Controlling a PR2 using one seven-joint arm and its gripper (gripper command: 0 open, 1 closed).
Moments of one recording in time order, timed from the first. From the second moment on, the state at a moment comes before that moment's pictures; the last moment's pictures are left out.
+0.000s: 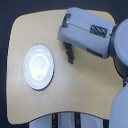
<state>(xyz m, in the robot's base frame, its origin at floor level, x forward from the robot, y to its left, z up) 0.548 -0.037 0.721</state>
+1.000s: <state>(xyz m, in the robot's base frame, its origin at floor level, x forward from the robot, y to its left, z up) 0.556 -0.056 0.757</state>
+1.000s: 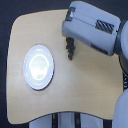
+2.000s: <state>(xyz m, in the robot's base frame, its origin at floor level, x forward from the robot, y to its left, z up) 0.495 -0.023 0.878</state>
